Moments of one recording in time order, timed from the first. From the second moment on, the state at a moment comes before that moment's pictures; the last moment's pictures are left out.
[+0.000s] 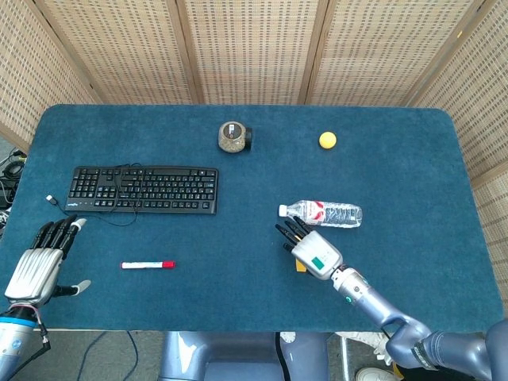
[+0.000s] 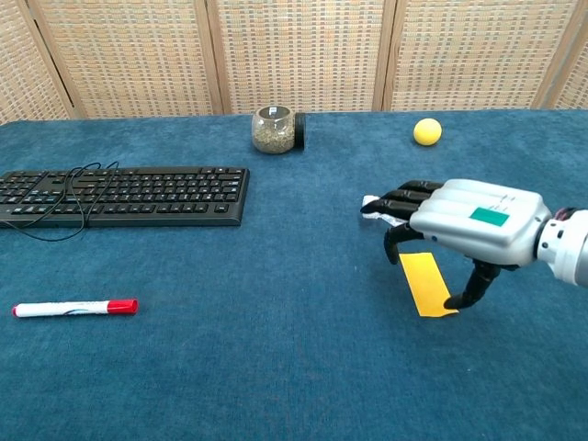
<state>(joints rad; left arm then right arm) -0.19 -1.00 -0.02 -1.98 1.38 1.33 0.26 0.69 -1.53 -0.01 -1.36 -1.57 0.99 -0.37</state>
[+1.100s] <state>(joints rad) -0.19 -1.00 -0.02 -1.98 1.37 1.33 0.27 0.68 -1.58 -0.02 -1.27 -1.58 0.97 -0.43</state>
